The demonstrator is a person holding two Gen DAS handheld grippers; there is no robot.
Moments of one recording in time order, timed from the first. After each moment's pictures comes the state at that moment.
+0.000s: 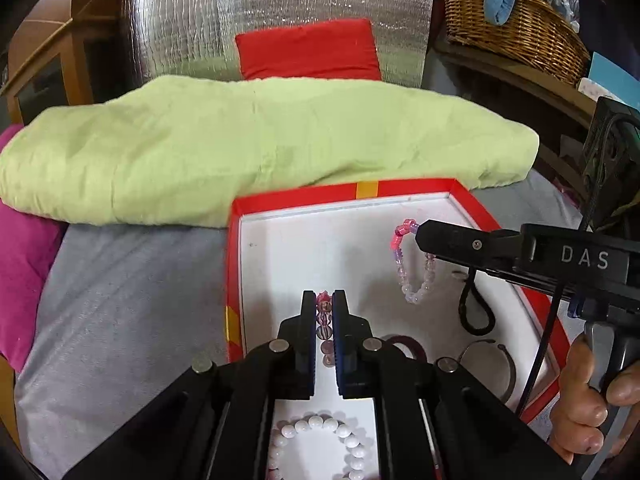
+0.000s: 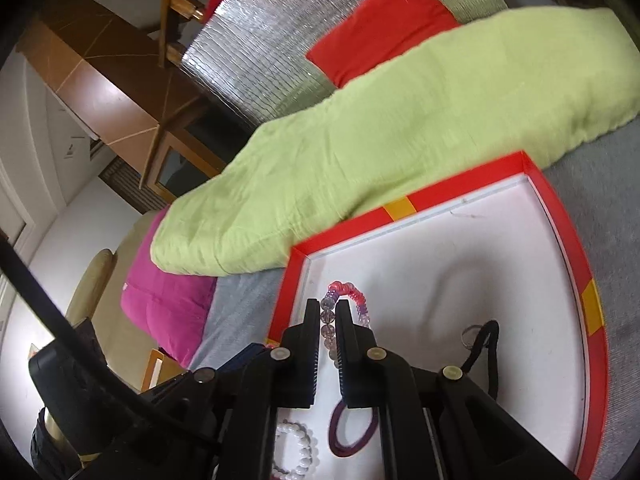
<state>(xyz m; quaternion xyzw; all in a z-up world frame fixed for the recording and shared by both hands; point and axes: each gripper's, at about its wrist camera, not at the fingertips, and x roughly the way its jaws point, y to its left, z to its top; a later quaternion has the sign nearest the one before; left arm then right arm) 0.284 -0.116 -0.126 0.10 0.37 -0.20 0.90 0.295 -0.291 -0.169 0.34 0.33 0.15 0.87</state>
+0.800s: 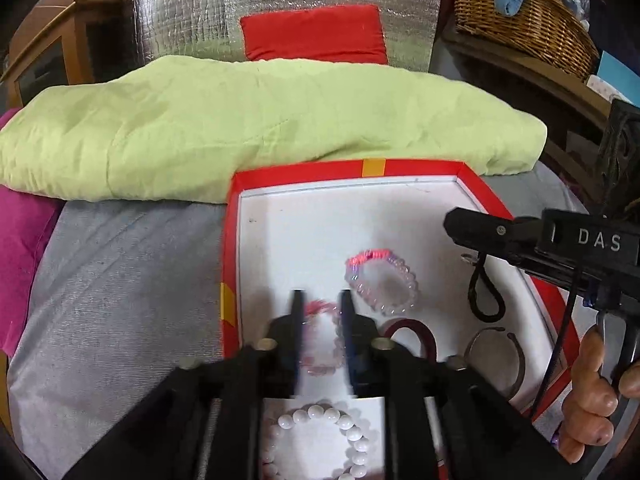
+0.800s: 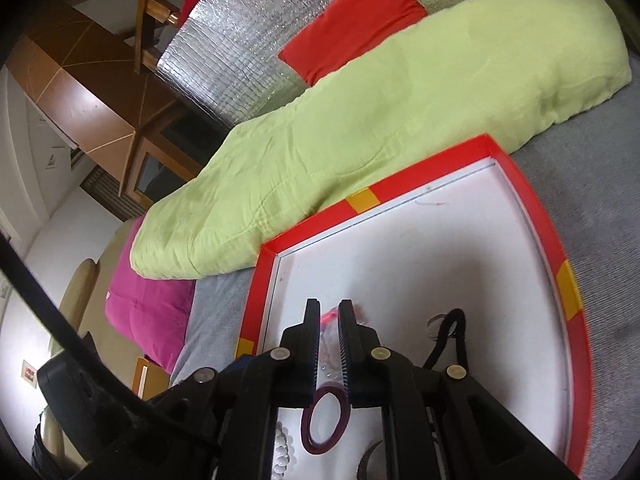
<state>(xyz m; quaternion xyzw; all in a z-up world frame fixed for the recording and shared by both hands) 0.288 -0.113 -0.135 0.09 0.39 -0.19 0.90 0.289 -0.302 -0.177 0.34 0.34 0.11 0.87</state>
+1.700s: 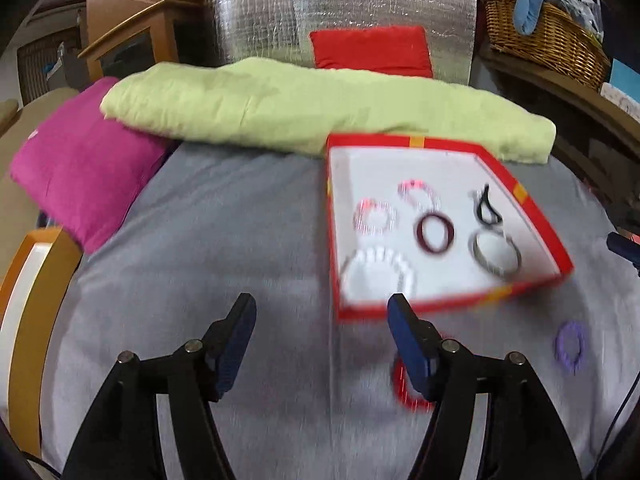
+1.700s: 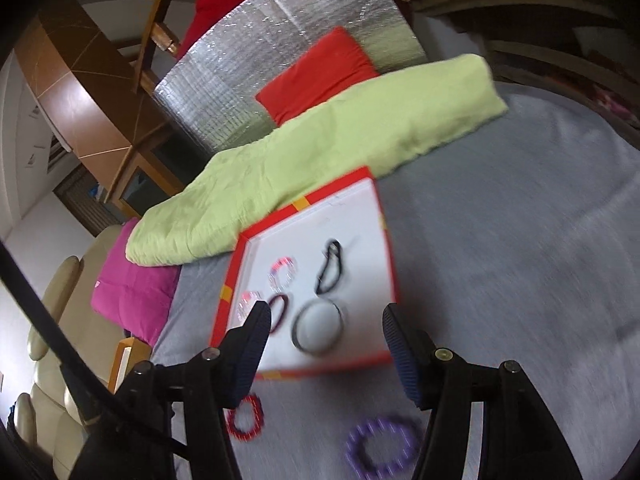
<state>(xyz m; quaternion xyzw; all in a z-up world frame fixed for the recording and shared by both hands) 0.152 -0.033 -0.129 0.08 0.37 -0.09 0.92 0.105 -0.348 -0.137 0.32 0.32 0.02 0.89</state>
